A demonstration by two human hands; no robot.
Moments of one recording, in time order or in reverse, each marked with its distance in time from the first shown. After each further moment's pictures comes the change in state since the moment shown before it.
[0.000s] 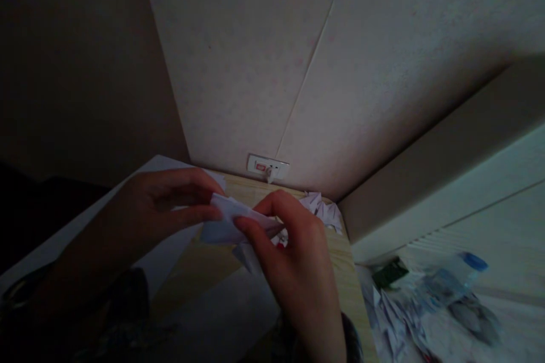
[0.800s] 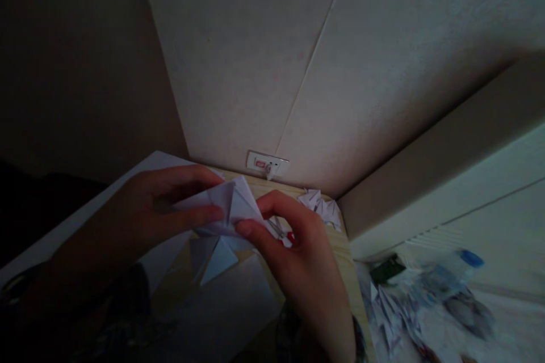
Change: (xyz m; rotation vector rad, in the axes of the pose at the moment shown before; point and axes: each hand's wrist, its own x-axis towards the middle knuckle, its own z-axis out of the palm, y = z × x) left_hand -0.005 0.003 0.004 -0.073 -0.060 0.036; right_hand -0.002 0.003 -0.003 0.199 -0.097 0.066
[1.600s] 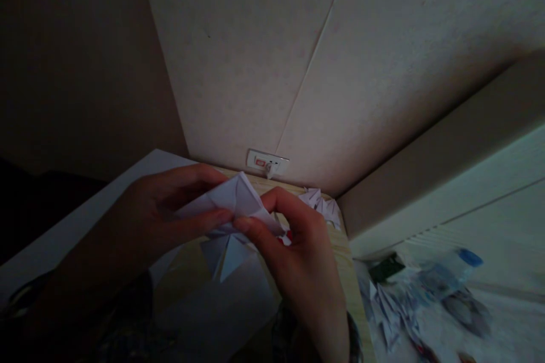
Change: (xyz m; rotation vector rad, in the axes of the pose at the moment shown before) left_hand -0.005 0.001 0.009 -0.012 -0.031 0.018; right_hand -0.001 -0.001 0.004 -0.011 0.104 -0.029
